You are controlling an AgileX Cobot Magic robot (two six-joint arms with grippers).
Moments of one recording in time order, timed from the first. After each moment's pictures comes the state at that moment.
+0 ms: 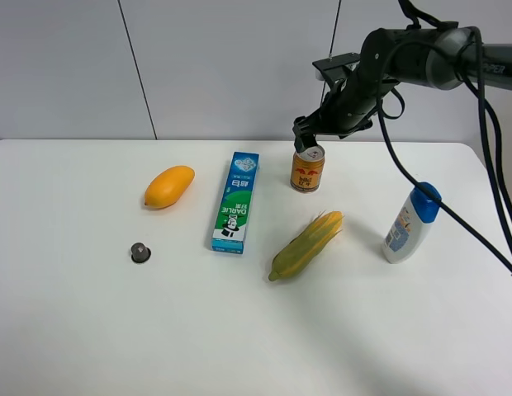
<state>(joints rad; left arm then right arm) 0.07 -0.01 -0.51 0.00 1.06 0.05 0.30 2.08 -1.67 0.10 0.72 -0.24</state>
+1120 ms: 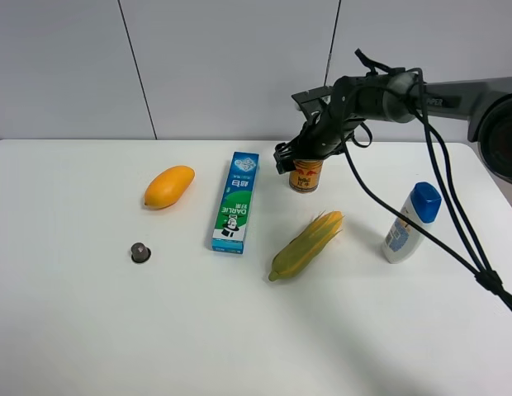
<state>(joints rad) 0.07 -0.01 -0.51 0.00 1.06 0.05 0.34 2.24 -1.67 0.13 0.55 -0.24</state>
